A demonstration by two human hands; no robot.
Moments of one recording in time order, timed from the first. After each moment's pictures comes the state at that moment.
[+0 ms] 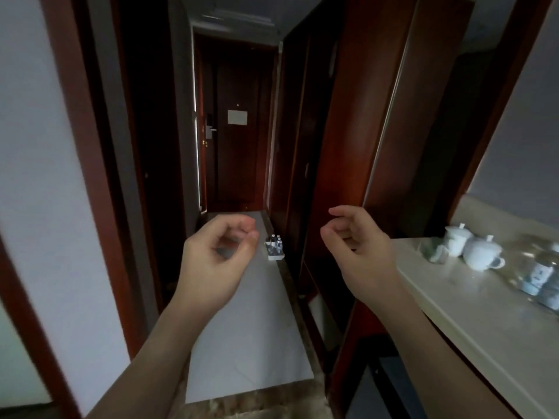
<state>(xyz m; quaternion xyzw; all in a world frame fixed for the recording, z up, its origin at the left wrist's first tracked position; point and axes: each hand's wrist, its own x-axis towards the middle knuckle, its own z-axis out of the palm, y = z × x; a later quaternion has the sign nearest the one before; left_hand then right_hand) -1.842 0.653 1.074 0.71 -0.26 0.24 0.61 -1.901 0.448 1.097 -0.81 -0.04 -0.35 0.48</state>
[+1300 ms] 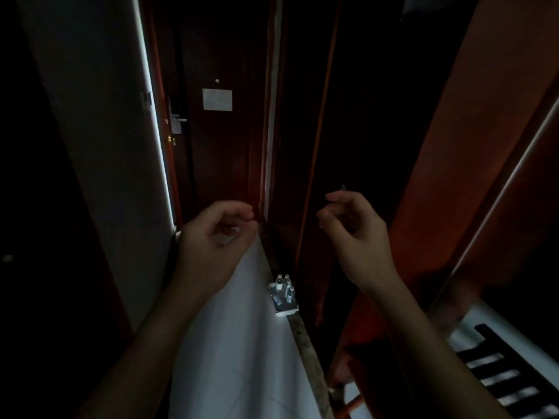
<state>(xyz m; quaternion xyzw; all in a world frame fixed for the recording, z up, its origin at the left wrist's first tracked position) -0.891 0.464 1.062 0.69 -0.32 0.23 0.61 -0.967 0.266 1.088 -0.77 -0.02 -0.36 0.53</state>
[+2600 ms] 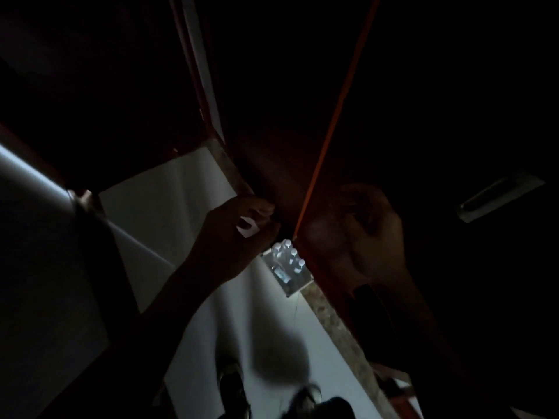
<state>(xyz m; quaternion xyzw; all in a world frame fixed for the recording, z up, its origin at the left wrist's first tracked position) -0.062 0.144 0.809 0.77 -0.37 -0.14 0.49 -0.205 -0.015 0.824 -0.74 0.31 -0.29 0.52</state>
